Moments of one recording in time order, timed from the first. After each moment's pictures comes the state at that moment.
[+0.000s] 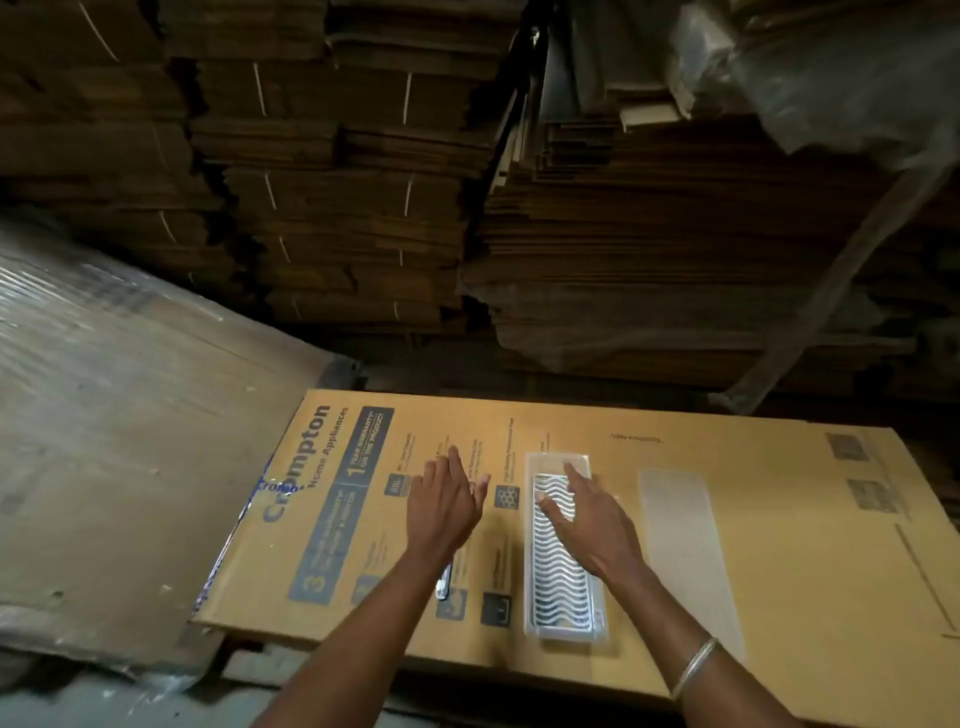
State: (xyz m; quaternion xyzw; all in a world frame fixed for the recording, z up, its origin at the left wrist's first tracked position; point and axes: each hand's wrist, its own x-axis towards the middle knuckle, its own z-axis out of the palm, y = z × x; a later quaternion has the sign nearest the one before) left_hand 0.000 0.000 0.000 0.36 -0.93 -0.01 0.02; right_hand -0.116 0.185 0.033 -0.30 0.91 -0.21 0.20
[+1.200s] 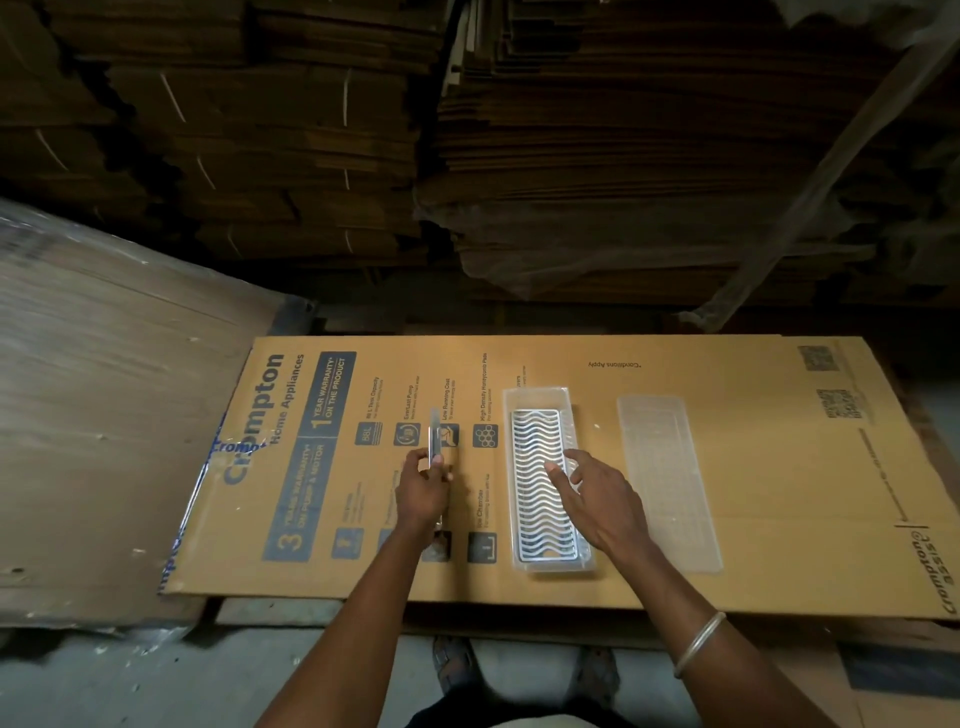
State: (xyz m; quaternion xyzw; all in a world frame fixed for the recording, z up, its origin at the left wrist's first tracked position) left_hand 0.022 0.004 -0.092 0.51 -0.66 -0.55 0.10; right_hand -0.108 0.220 -0.015 -0.24 0.92 -0.23 0.20
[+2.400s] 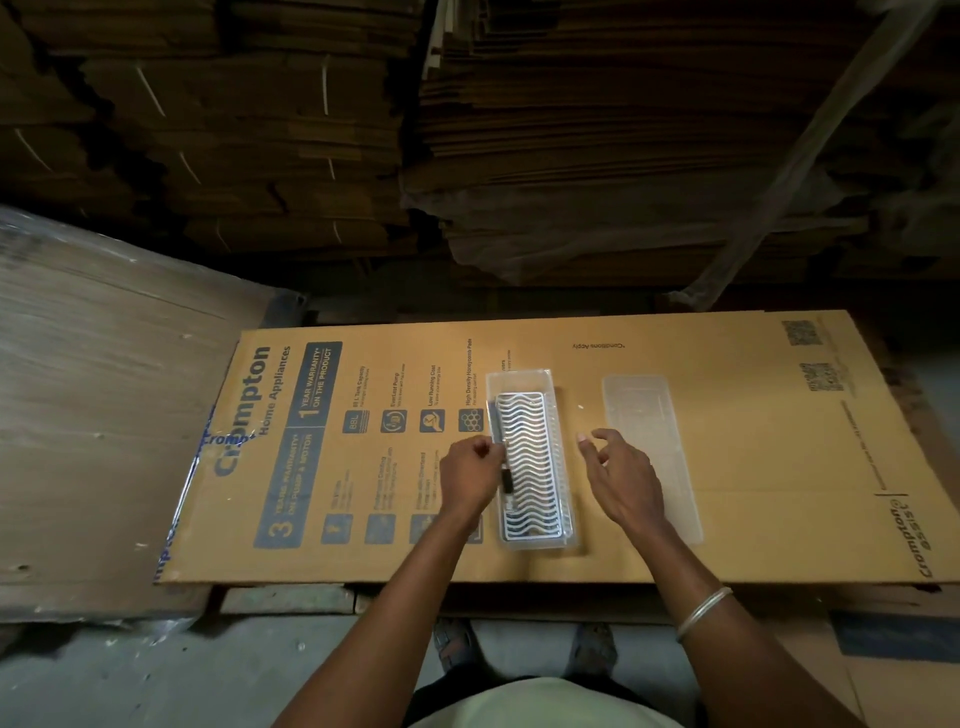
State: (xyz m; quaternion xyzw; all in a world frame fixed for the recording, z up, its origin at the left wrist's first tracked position) left_hand -0.022 0.085 -0.020 0.45 -0.70 -0.54 0.05; right_hand -0.136 0.261 -0.031 -0.15 0.93 -0.29 0.17
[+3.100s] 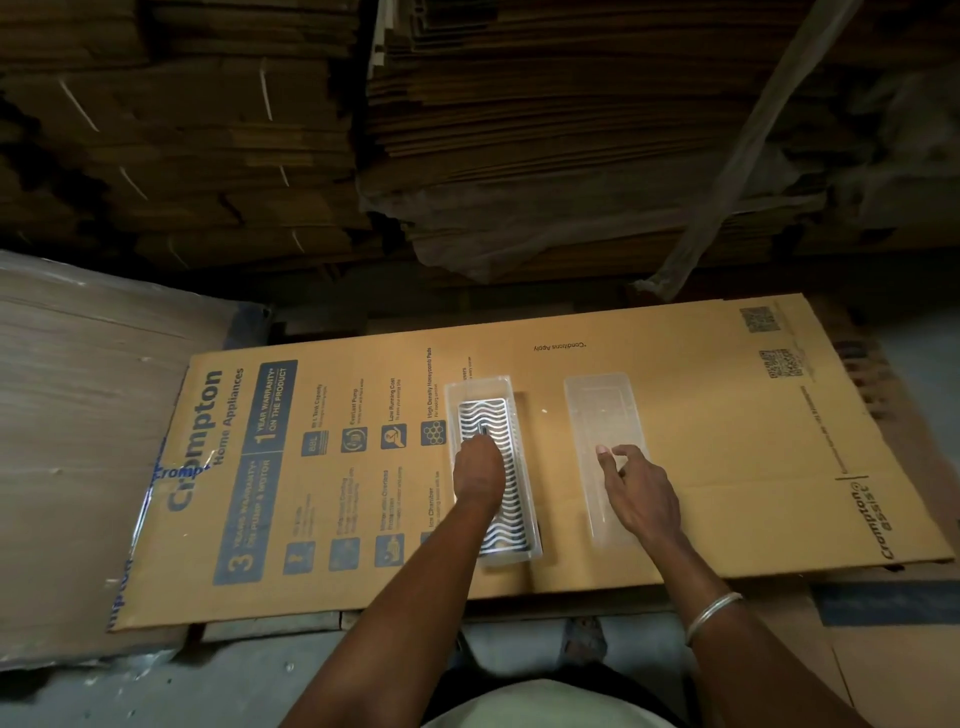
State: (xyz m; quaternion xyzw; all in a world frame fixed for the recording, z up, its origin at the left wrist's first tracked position) left_hand -0.099 0.113 -0.069 0.35 -0.90 -0.21 -0.12; right_hand -0.175 0.325 -0.068 -0.05 0.95 -0.25 0.19
